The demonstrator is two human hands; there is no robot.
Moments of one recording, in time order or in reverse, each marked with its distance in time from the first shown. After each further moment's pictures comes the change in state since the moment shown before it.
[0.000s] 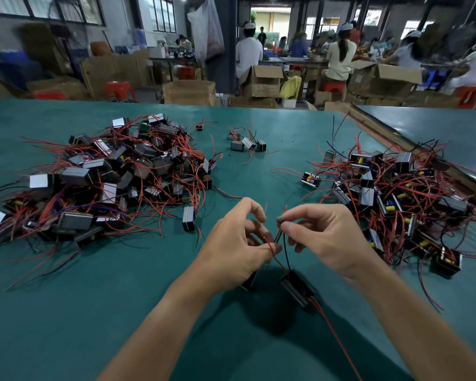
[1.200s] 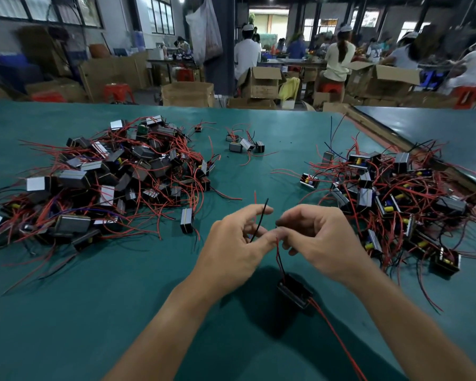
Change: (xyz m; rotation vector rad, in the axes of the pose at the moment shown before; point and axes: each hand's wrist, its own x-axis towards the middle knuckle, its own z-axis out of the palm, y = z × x) left_hand 0.003 -0.008 0.007 0.047 0.120 0.103; right_hand 0.000 0.004 0.005 -0.066 0.032 -0.007
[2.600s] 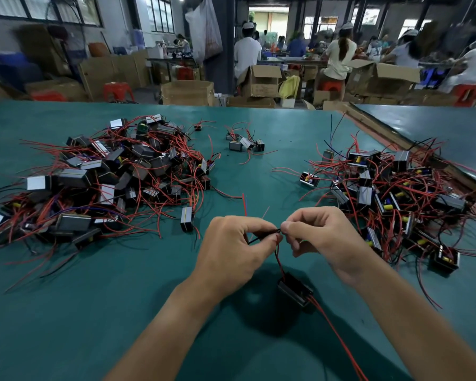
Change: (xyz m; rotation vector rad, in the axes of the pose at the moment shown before) left_hand -0.007 0.011 -0.002 0.249 0.112 0.245; right_hand 0.000 -0.007 -0.007 0.158 -0.067 0.223
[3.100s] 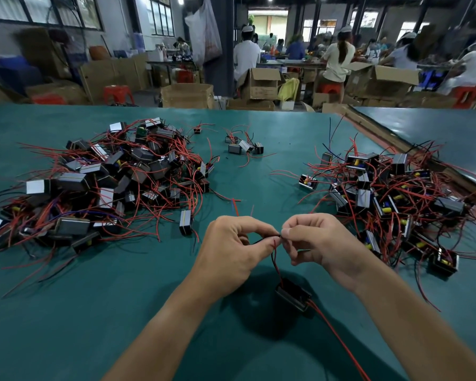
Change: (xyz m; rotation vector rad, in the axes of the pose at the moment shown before) left_hand 0.005 0.003 -0.003 -0.247 -0.072 -0.171; right_hand -0.001 -0.007 0.000 0.101 -0.088 0.160
